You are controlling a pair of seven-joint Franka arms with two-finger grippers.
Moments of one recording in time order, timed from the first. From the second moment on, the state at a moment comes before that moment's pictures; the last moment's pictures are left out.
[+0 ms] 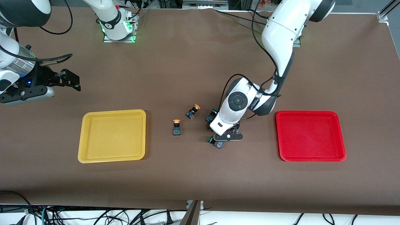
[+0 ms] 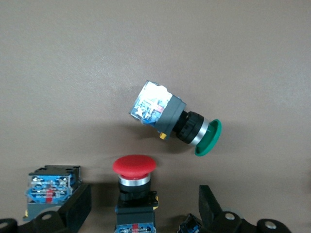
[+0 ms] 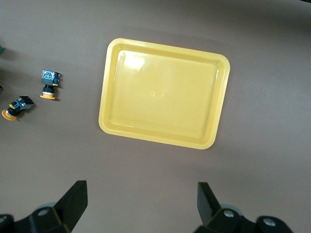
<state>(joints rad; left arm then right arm) -0.54 0.85 -0.04 -1.40 -0.05 2.34 -0.59 0.09 0.13 0.03 -1.52 0.02 1.66 -0.11</state>
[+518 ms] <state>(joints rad) -0.54 0.85 -0.04 -1.40 -0.05 2.34 -0.59 0.09 0.13 0.03 -1.51 0.02 1.71 -0.12</state>
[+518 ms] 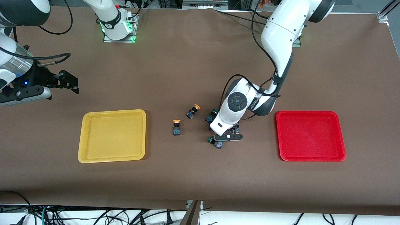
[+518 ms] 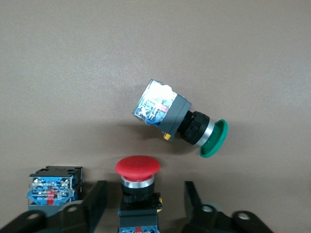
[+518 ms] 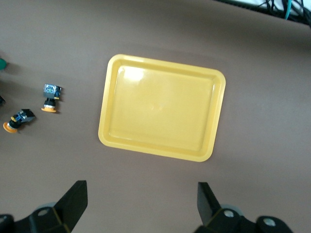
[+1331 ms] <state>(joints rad) -0.54 0.86 -0.03 -1.41 -0.01 2.34 -0.59 0.09 0.13 0.03 -1.50 0.00 1.72 -0.12</state>
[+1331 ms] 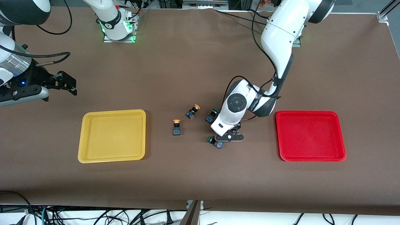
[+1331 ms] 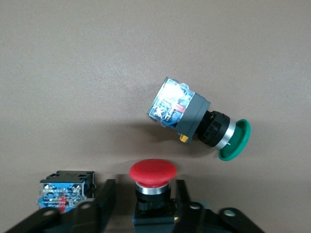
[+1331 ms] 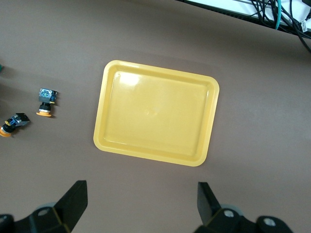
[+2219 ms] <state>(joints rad) -0.45 0.69 -0.01 -1.38 -0.01 2.10 -0.43 0.09 0.13 0.04 -1.50 -0.02 1.72 -0.12</state>
